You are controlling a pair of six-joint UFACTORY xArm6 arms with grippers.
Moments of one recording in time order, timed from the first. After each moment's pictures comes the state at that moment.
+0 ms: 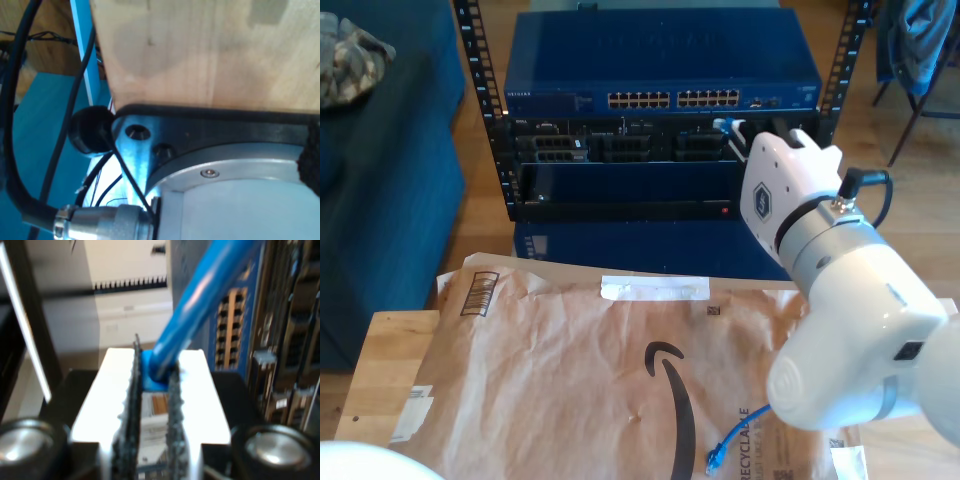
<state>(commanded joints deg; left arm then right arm) 94.9 -27.8 -7.0 10.2 63.8 -2.2 27.8 -6.5 -25.0 21.8 -55.1 83.2</state>
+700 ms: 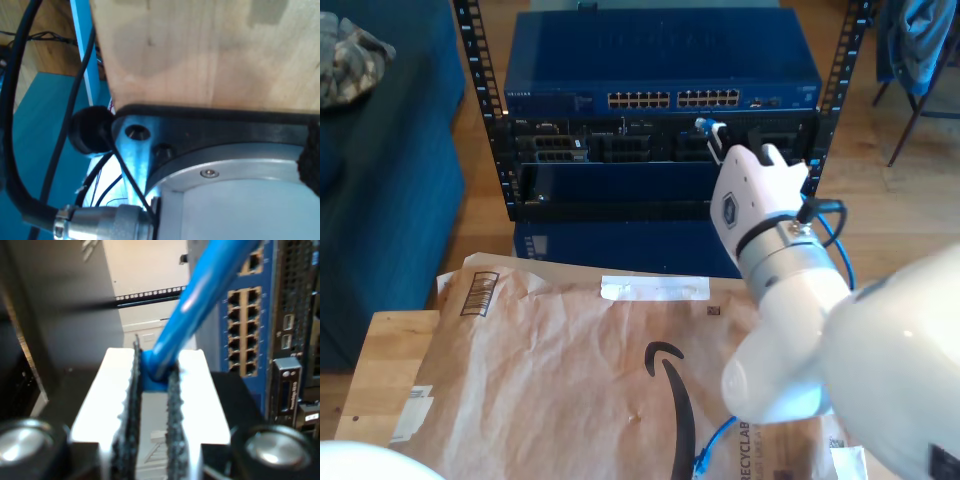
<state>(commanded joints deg) 94.9 -27.8 -7.0 10.2 63.8 -2.2 30.1 12.5 -36.7 25.5 -68.7 88.6</state>
